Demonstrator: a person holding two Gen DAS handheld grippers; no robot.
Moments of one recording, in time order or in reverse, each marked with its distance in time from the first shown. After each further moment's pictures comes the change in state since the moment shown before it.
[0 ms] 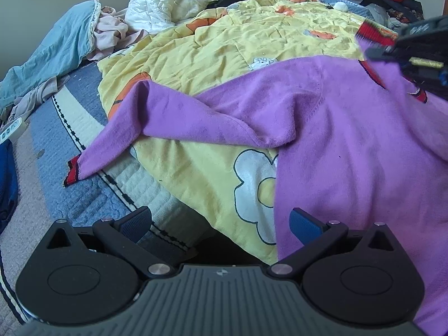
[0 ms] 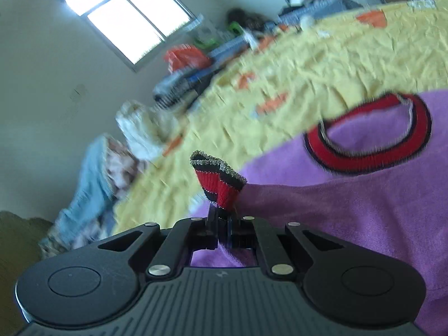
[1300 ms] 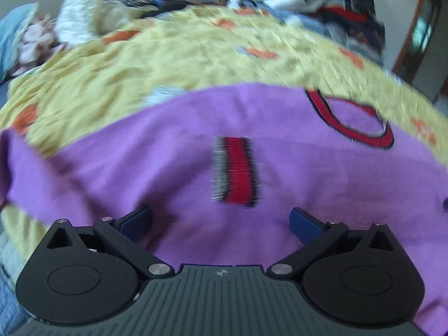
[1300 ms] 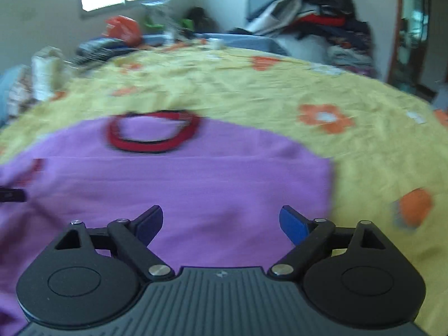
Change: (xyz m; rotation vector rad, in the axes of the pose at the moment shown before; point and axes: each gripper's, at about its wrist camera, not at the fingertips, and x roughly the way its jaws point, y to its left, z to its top) left arm 0.074 -0.069 0.066 -0.048 -0.086 -0.264; right arm -0.140 -0.123 -0.015 -0.378 -0.019 -0.431
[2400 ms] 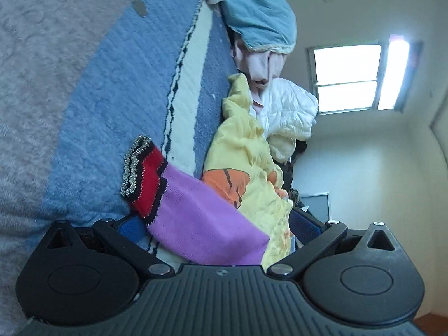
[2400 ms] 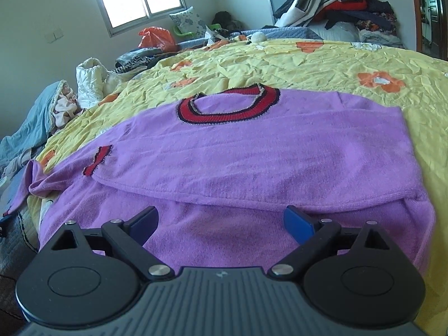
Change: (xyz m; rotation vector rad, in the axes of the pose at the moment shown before) left arm -0.061 0.328 -0.083 -1.264 -0.374 -0.333; right arm 0.001 0.052 -0.043 0.094 -0.029 0.171
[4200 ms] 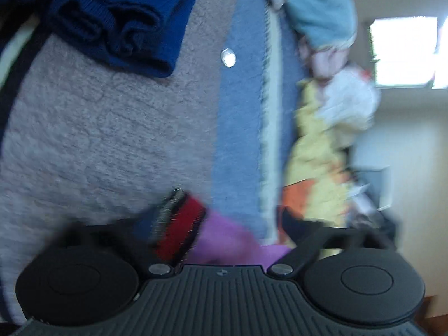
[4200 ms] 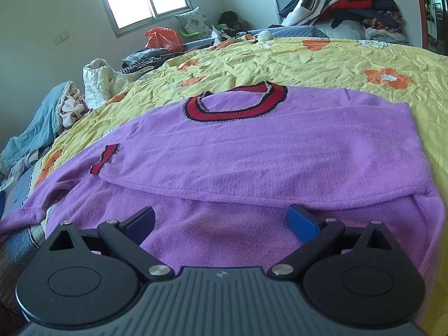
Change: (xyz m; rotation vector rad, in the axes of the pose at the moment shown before) left arm -0.075 0.018 0.082 0.064 0.210 0.367; right arm 0.002 0.001 -0.004 0.003 0.005 0.032
